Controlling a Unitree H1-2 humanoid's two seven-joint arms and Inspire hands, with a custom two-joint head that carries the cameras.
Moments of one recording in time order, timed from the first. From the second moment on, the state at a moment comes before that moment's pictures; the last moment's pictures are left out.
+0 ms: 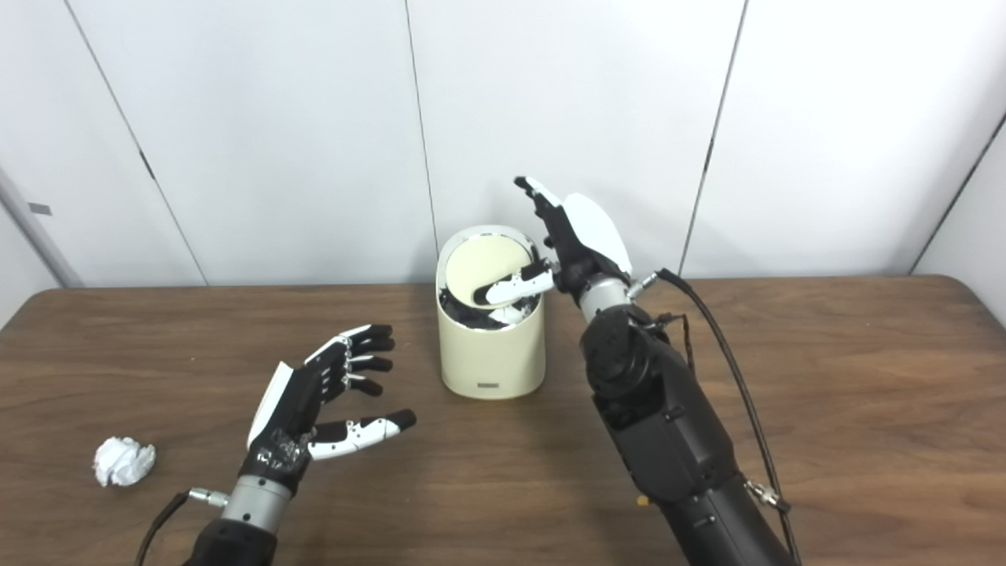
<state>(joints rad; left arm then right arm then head) -0.12 0.10 -0.06 -0.16 0.20 0.01 -0.05 -0.71 -0.12 0.27 0.14 -0.60 0.43 0.03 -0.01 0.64</state>
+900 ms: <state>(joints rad) -0.12 0.10 -0.06 -0.17 0.20 0.02 -0.05 -0.71 -0.15 0.29 0.14 -0.61 0.41 0.03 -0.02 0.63</state>
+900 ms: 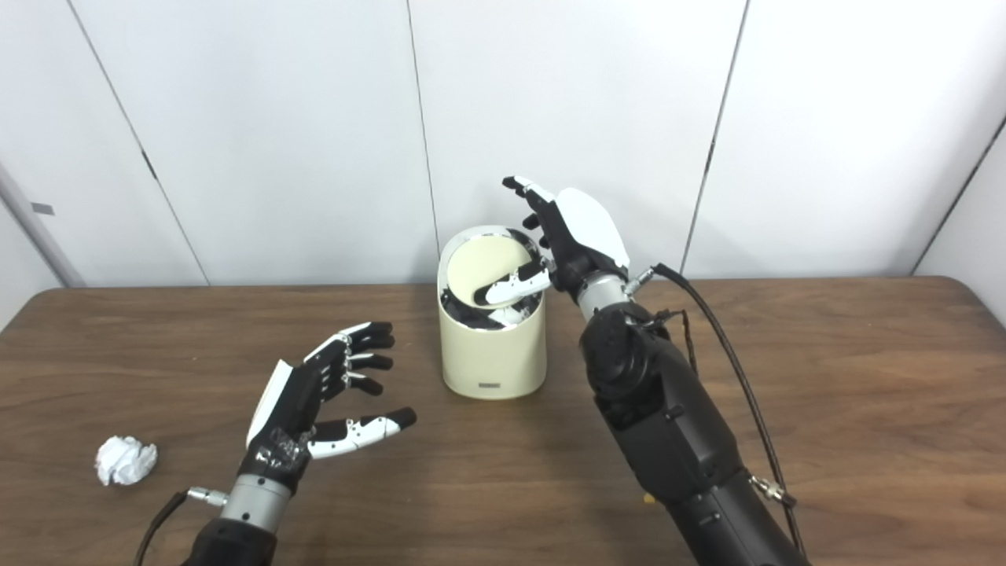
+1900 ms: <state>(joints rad) -0.15 0.10 -0.06 -0.15 0.19 0.01 -0.05 -0.49 -0.27 0.06 -0.10 -0.45 0.33 0.04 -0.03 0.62</state>
